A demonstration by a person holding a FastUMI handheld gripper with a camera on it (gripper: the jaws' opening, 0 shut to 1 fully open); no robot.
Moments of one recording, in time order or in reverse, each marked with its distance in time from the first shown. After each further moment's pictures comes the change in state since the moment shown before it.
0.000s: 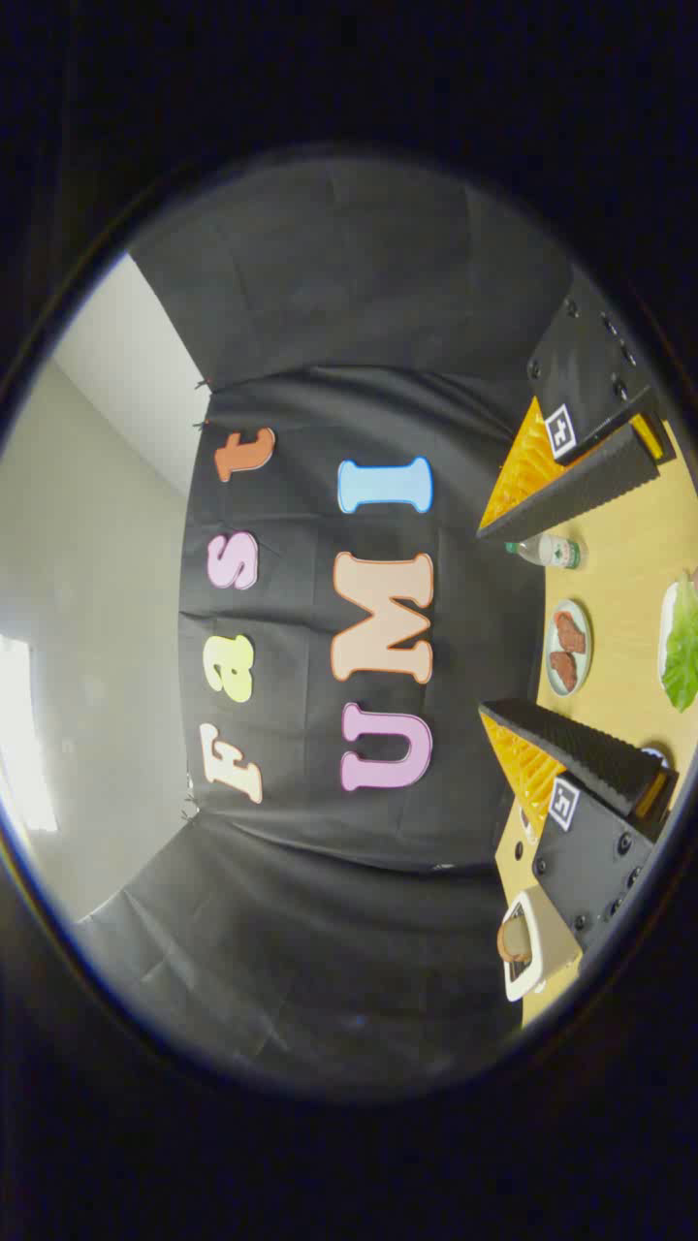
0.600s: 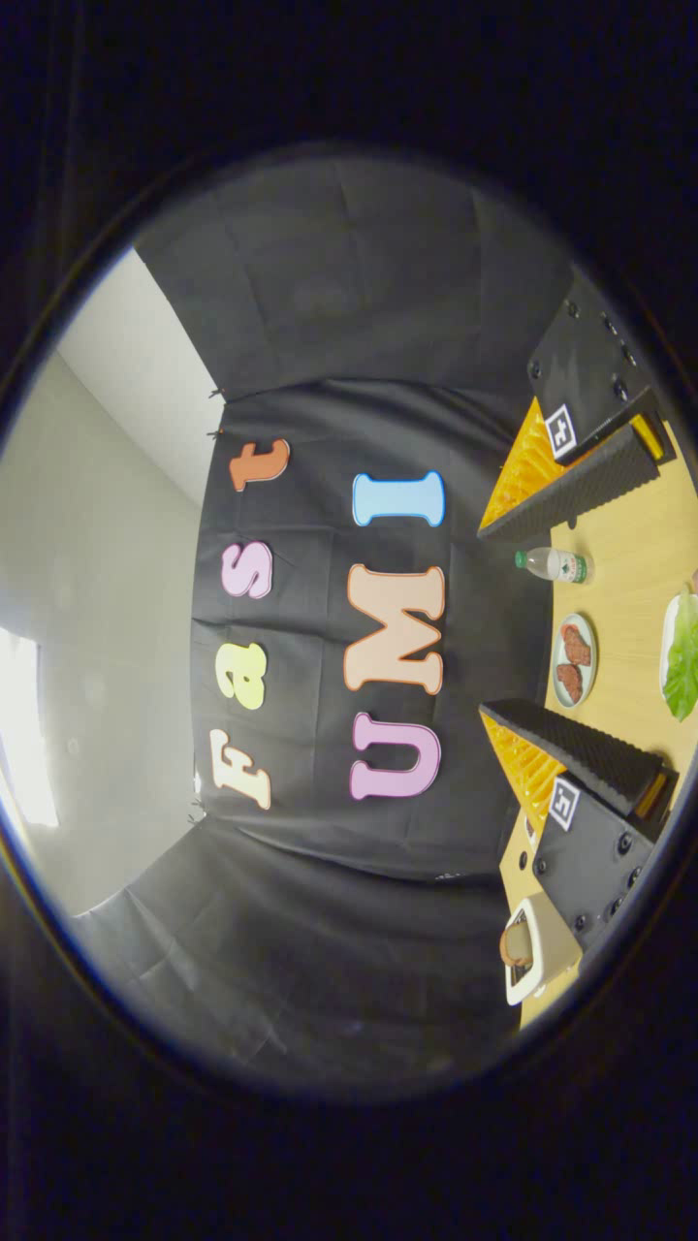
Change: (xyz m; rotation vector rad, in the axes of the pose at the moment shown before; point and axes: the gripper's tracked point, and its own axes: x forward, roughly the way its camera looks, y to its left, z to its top) arm -0.013 -0.009 0.010 -0.009 -0.023 -0.025
